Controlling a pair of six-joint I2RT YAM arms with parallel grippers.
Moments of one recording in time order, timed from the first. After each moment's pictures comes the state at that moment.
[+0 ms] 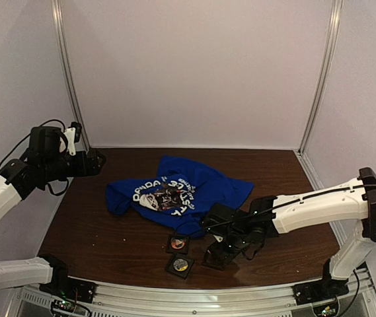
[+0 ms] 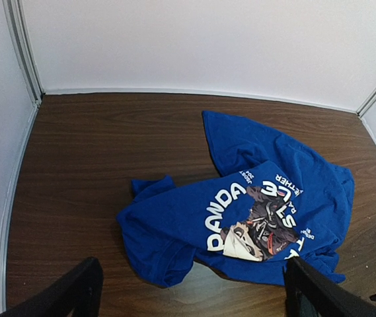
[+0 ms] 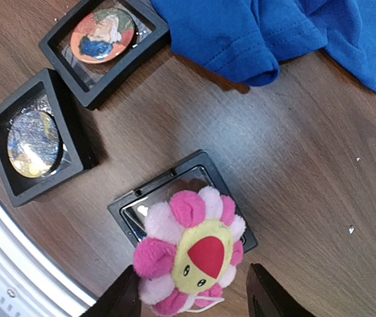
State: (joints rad) left arm -0.35 0.92 0.97 -0.55 -0.07 -0.22; right arm 1.22 1.66 1.09 -0.68 0.16 0.48
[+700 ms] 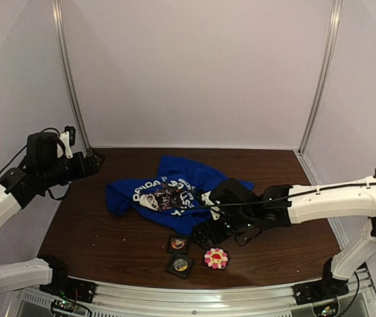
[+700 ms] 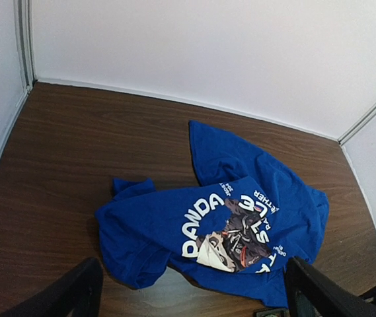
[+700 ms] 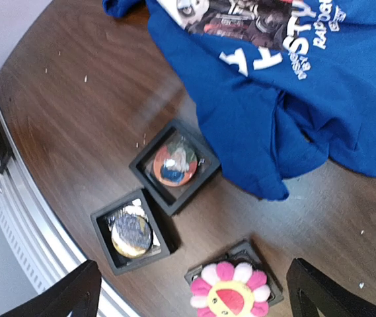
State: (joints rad) left arm -0.35 0.88 0.93 -0.50 -0.04 -0.37; right arm 1.17 1.55 1.09 -0.47 0.08 0.51
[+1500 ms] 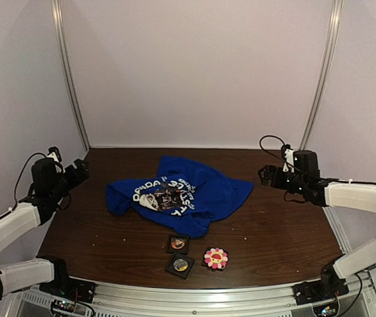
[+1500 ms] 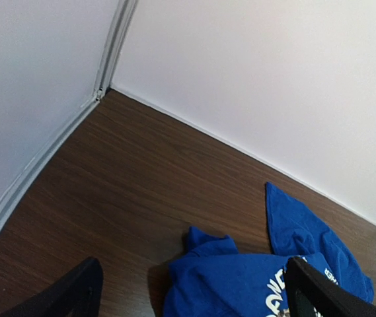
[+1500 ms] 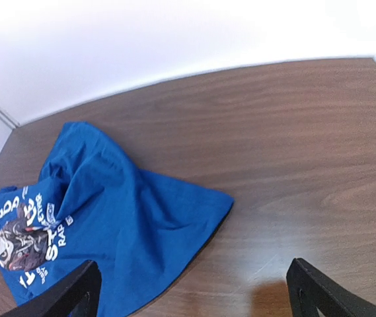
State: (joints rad) left arm -0.07 0.96 0.51 0.14 -0.07 -0.44; right arm 0.38 1.39 0.74 0.11 0.02 0.42
